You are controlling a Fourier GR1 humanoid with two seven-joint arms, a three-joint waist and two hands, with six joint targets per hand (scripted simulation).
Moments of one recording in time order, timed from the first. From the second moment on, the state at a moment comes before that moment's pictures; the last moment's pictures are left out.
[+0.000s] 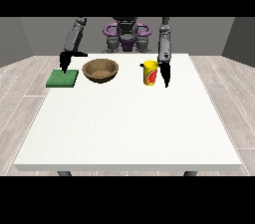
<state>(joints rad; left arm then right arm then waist) -0.56 0.11 0.21 -0.85 0.08 0.18 -0.71 -0.30 -0.24 -0.24 -0.95 -0.15 0.34 -0.75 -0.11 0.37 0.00</state>
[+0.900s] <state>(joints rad) -0.53 0.13 0.24 -0.92 -0.02 0.47 -0.80 -0.39 -0.38 -0.26 -0.95 -0.21 0.41 -0.71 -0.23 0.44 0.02</state>
